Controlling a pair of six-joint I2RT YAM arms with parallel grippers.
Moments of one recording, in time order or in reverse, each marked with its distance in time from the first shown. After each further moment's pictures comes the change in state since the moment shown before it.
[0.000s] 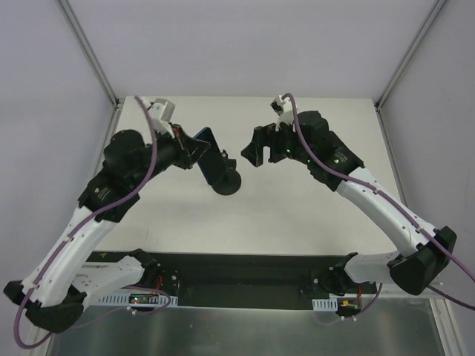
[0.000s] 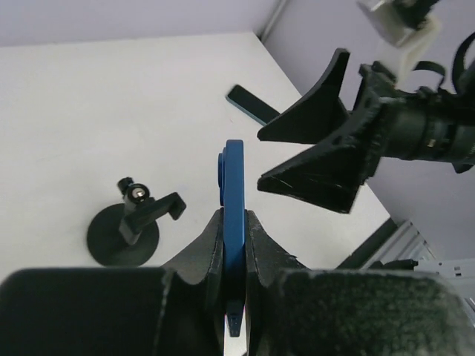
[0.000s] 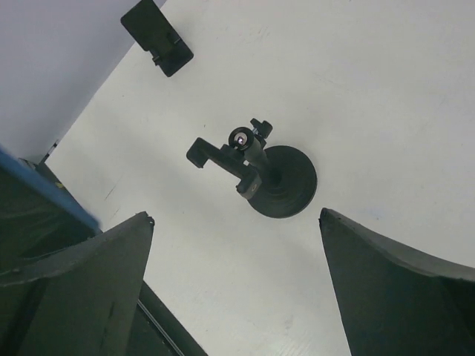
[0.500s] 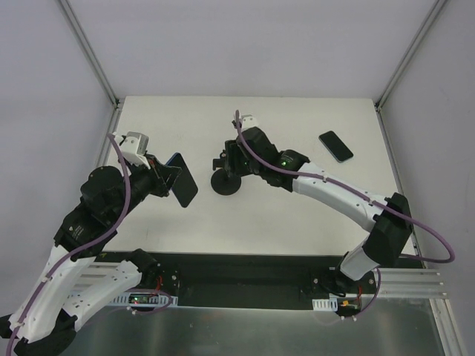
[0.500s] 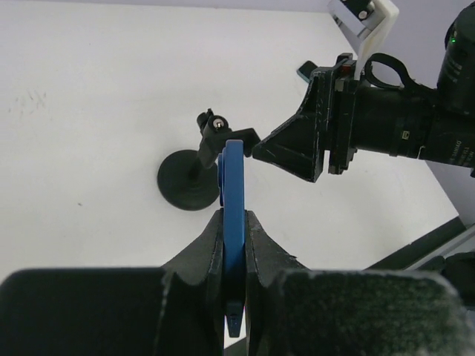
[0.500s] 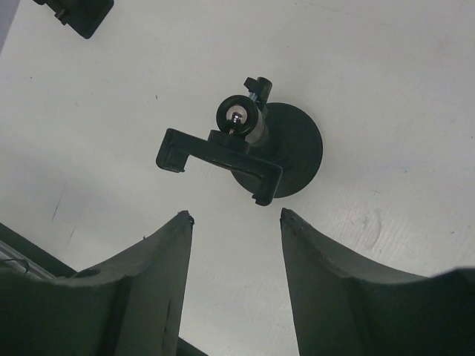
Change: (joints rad) left arm 0.000 -0.346 -0.167 -0.204 -0.214 0.056; right arm 0.251 0.309 0.151 -0.118 0.426 0.178
